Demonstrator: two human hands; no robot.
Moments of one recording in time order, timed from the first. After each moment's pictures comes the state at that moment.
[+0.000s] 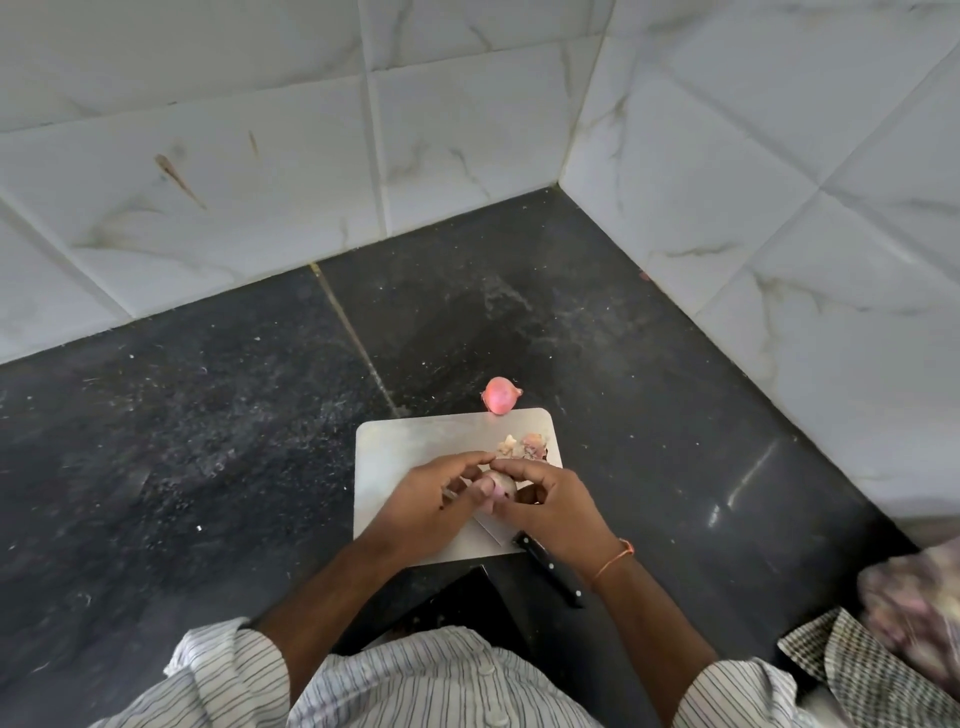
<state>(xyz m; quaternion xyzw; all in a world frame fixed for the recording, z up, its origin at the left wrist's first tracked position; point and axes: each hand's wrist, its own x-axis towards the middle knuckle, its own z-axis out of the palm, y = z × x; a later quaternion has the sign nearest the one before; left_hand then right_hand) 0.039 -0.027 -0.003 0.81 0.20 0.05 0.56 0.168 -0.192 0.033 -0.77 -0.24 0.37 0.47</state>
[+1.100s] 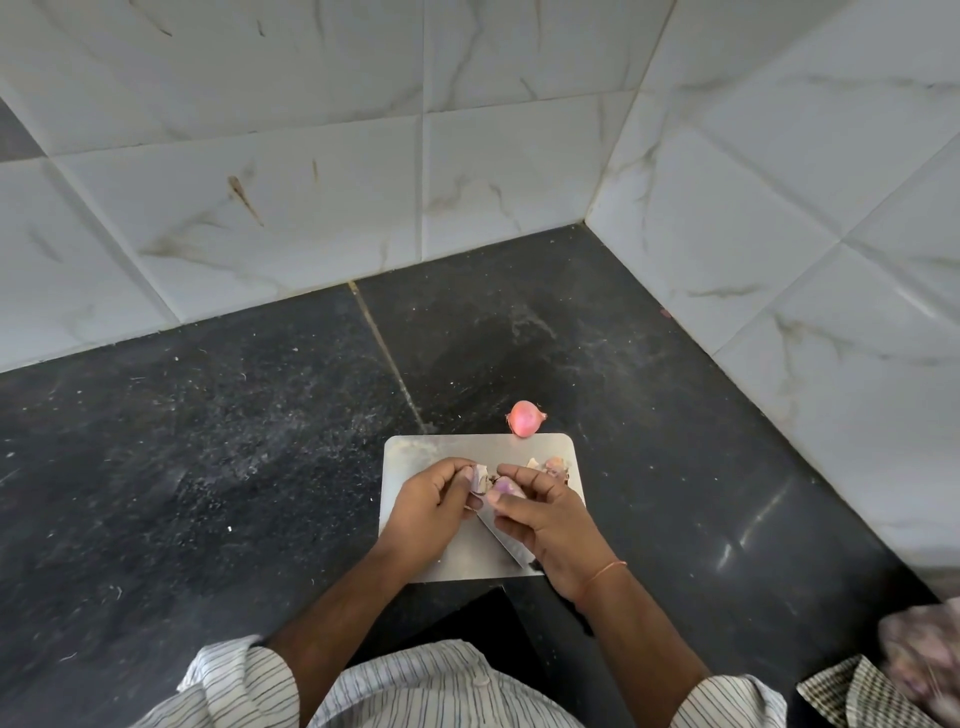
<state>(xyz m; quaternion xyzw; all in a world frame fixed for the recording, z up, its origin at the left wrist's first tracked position) 0.025 -0.015 -0.003 0.67 0.32 0.12 0.66 0.140 -0.153 0.045 -0.61 0.00 0.49 0.62</state>
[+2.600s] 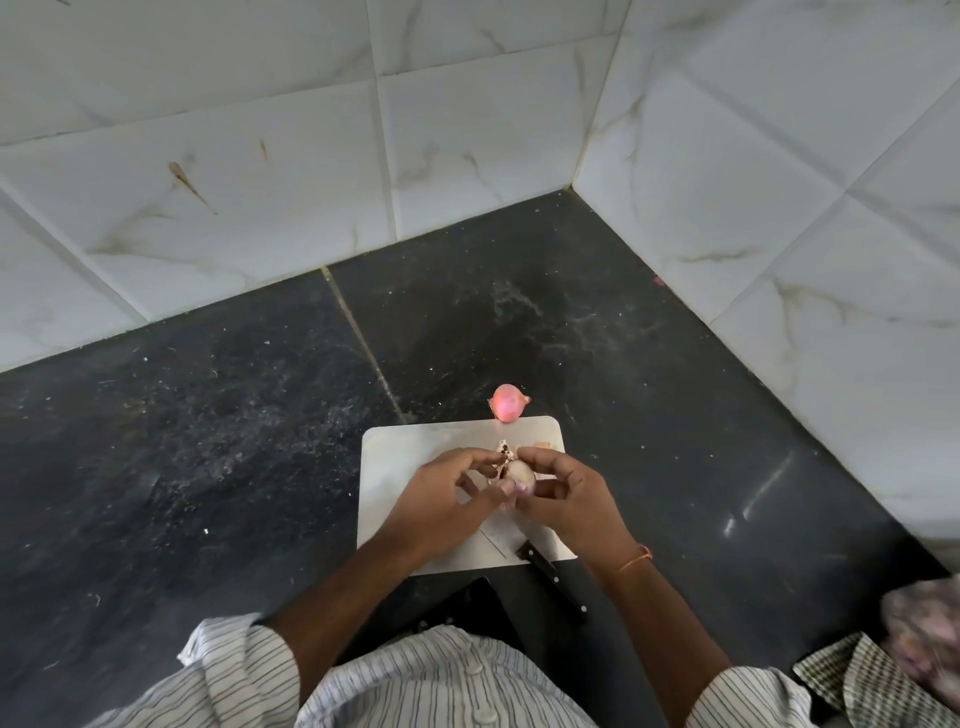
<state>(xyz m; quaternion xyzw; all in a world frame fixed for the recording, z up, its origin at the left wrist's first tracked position) 0.059 -0.033 0.013 0.78 0.27 0.05 0.55 0.189 -0.192 0.031 -0.71 -0.16 0.39 0.56</state>
